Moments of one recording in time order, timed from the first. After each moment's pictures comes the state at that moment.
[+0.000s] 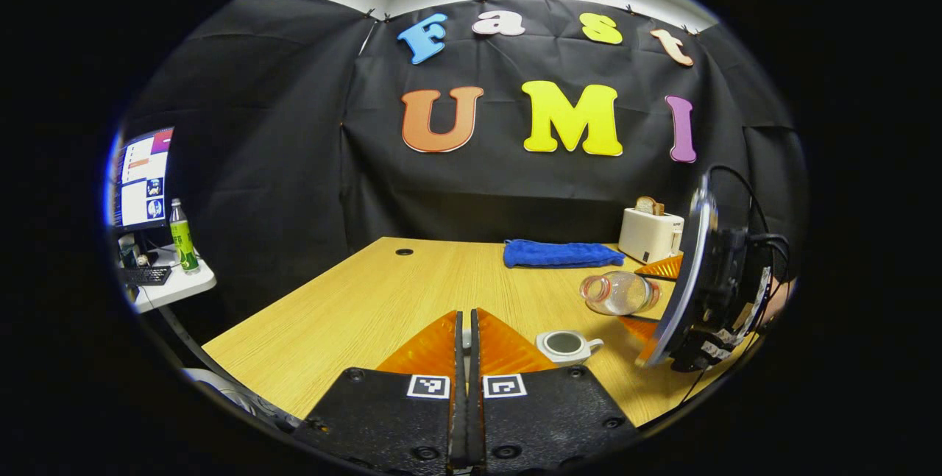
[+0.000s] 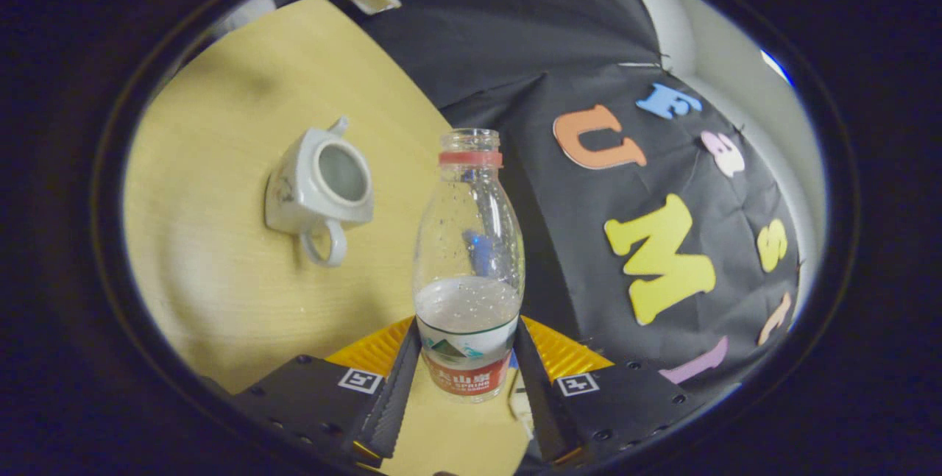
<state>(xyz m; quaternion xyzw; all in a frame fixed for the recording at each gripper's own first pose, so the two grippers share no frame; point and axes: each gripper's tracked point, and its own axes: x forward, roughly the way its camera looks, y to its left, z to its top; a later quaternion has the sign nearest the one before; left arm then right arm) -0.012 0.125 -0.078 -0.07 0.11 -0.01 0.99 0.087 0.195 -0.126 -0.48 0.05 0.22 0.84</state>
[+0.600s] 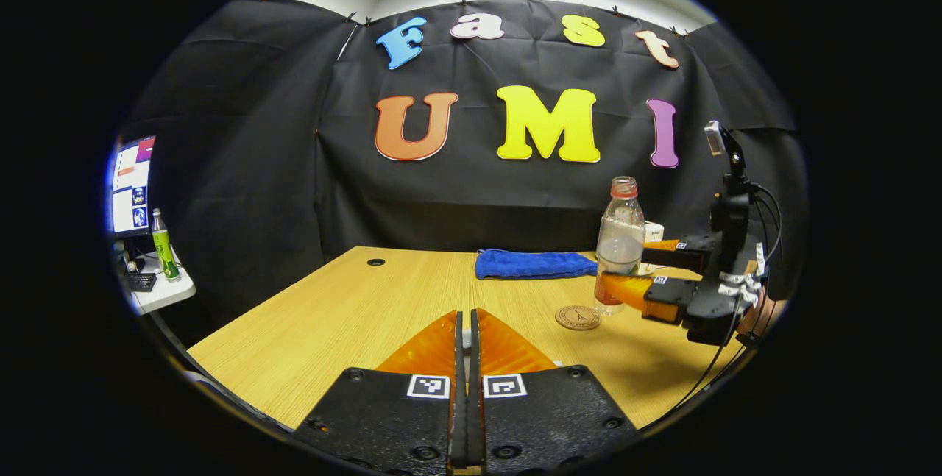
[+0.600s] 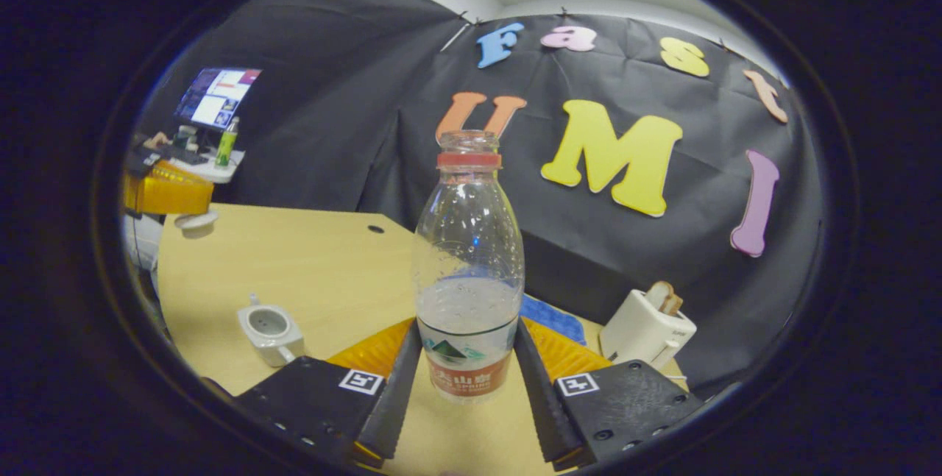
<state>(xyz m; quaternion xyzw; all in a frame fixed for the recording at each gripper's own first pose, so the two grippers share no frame) 0.005 0.087 -0.059 -0.07 0.10 -0.04 0.99 0.133 0.163 -0.063 -0.12 0.08 0.23 0.96</state>
